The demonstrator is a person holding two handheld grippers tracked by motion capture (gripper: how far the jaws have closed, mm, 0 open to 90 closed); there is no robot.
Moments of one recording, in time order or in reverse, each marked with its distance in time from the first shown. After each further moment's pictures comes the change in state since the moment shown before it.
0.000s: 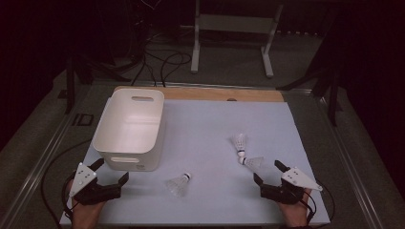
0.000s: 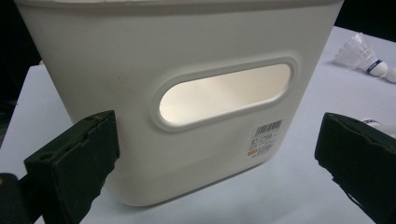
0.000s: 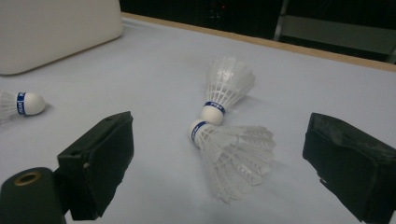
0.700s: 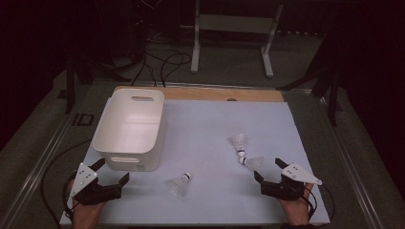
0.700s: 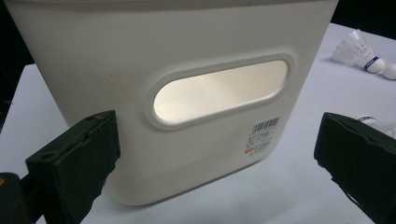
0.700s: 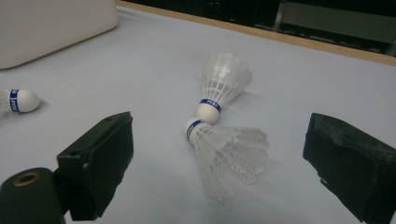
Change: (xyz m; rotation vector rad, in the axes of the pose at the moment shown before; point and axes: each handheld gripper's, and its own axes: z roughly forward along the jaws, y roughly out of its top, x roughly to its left) left arm -0.001 0.000 0.000 0.005 -0.010 0.005; right arm -0.004 0.011 0.002 0.057 -0.004 0.003
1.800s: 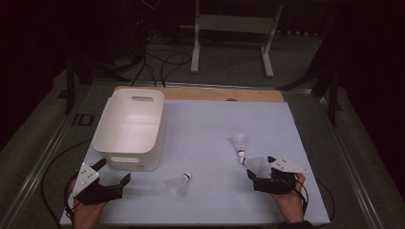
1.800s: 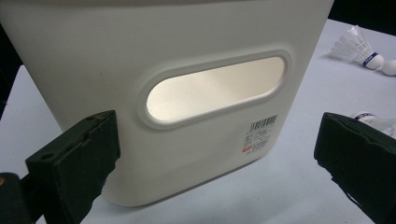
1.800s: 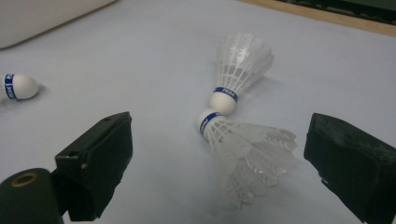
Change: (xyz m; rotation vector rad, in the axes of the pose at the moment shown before) left arm -0.002 0.000 0.002 0.007 -0.007 0.009; right arm 0.007 0.011 0.022 0.118 0.034 -0.008
